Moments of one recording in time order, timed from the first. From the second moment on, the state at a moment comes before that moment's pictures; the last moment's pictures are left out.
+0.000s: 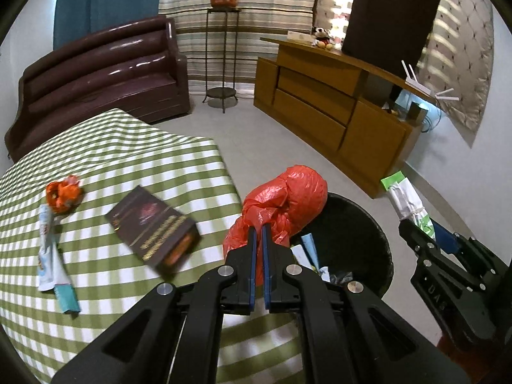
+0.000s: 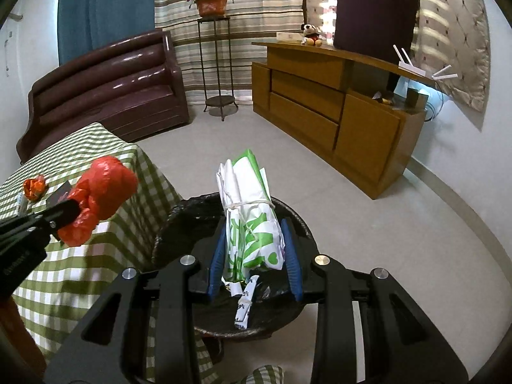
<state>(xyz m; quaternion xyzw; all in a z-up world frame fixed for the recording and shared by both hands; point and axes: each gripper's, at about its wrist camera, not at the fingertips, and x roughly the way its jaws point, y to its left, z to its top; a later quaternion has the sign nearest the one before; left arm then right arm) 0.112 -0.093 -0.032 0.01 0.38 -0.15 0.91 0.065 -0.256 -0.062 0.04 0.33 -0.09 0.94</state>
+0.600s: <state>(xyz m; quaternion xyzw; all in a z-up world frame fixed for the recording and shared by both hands) 0.135 -0.141 -0.053 0.03 0.40 -0.17 0.90 0.087 -0.283 -0.079 0.06 0.34 -0.10 0.93</state>
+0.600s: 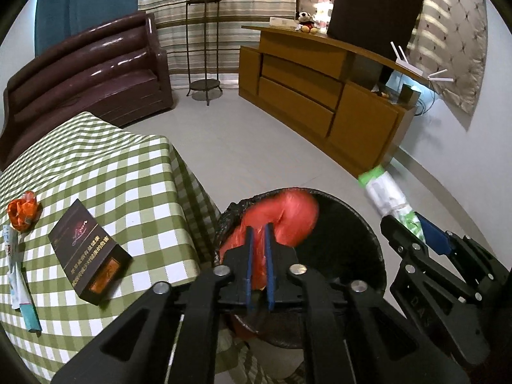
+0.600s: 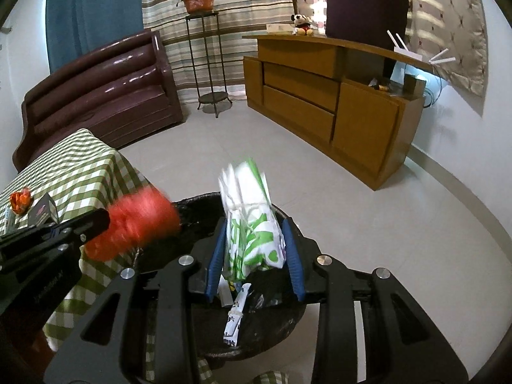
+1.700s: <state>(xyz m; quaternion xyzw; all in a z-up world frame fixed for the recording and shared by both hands) 0.088 -0.010 -0.035 -0.01 0.40 -0.05 0.92 0.069 -0.201 -0.063 0.04 0.35 0.00 0.94</state>
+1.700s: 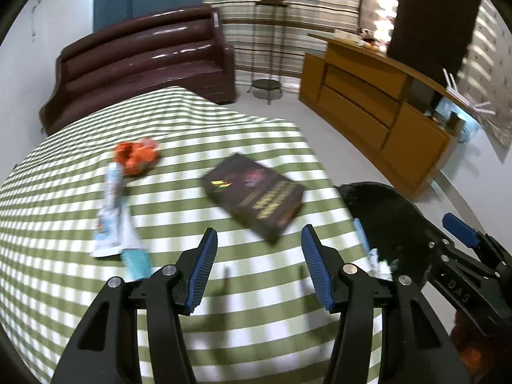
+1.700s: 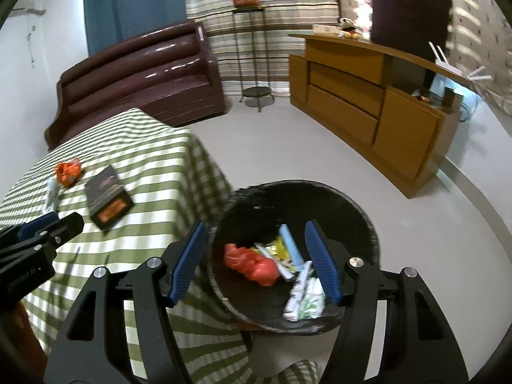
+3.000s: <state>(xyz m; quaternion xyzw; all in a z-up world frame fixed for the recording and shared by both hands) 0.034 0.225 -0.050 -0.09 0.40 0.14 0.90 0.084 0.034 -0.064 -0.07 0.38 0.17 0.91</state>
